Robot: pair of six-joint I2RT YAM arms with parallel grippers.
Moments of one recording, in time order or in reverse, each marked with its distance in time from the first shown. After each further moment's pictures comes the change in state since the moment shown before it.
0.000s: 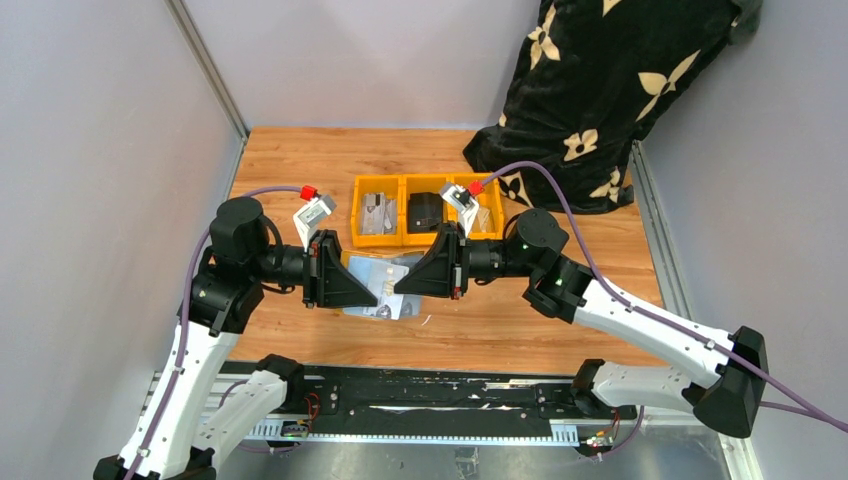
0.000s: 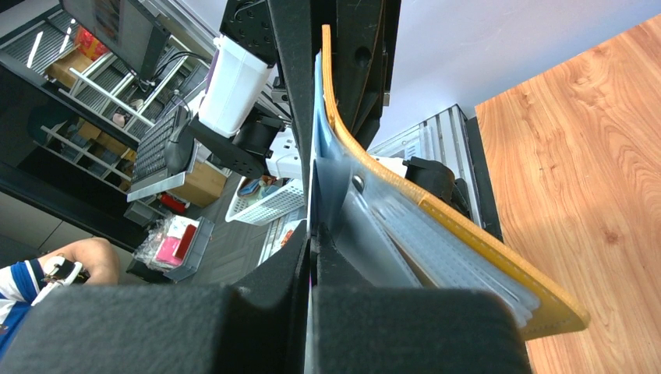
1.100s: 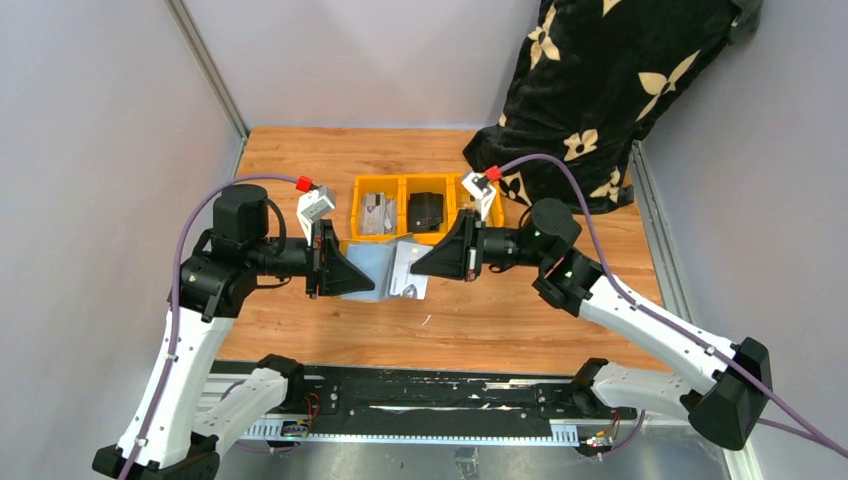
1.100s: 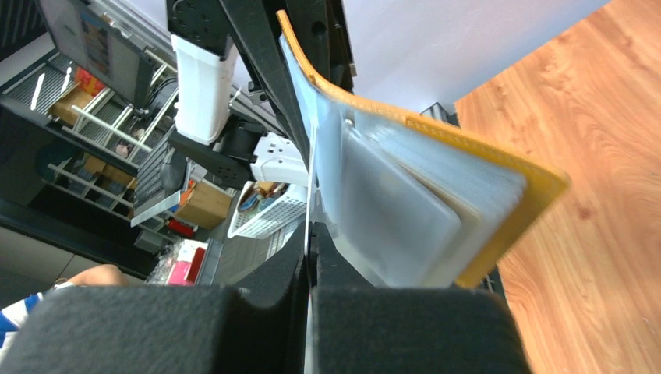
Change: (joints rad) left arm 0.017 0.088 0.160 -0.293 -0.160 0.326; right arm -0.123 -0.012 -0.036 0.006 -0.039 0.075
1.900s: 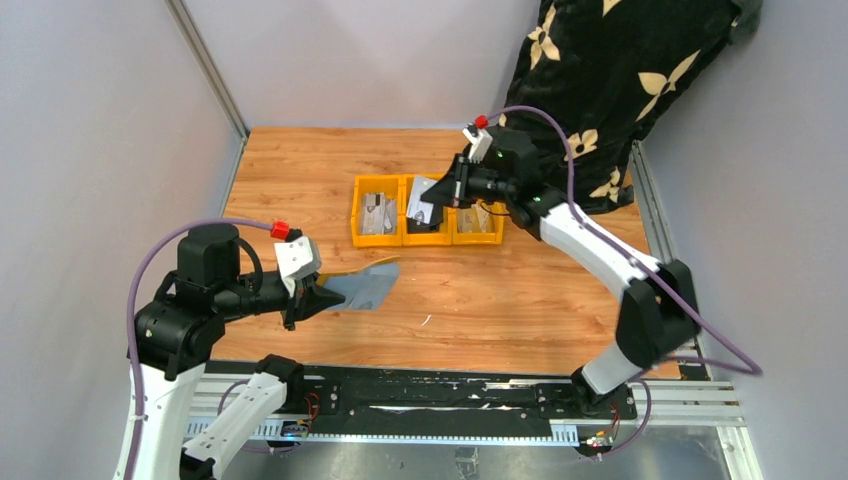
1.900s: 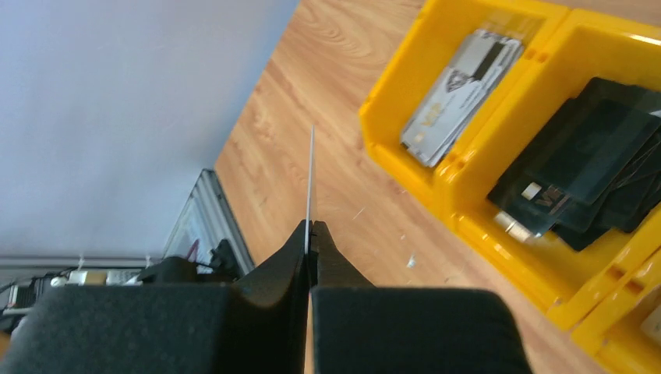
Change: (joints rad) left arm 0.002 -0.151 0.087 -0.336 -0.315 0.532; right arm -0.325 0.538 0.373 -0.303 0.108 -0.270
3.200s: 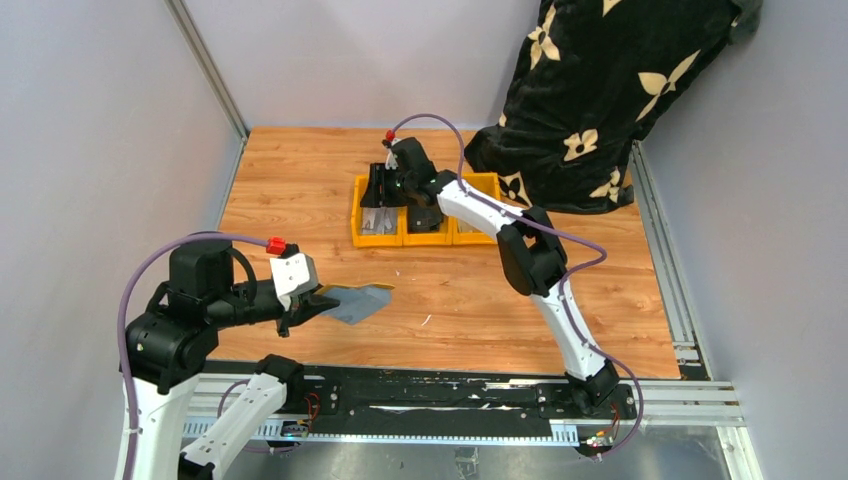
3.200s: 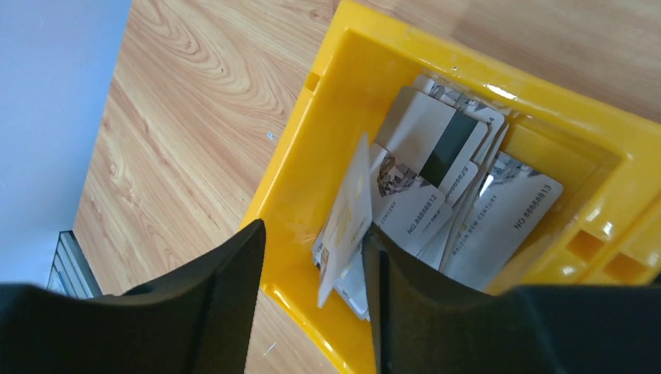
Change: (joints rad) left arm 0.000 -0.036 0.002 -0.036 -0.018 0.103; right arm 0.185 0.770 0.743 -0.220 0.313 -0.061
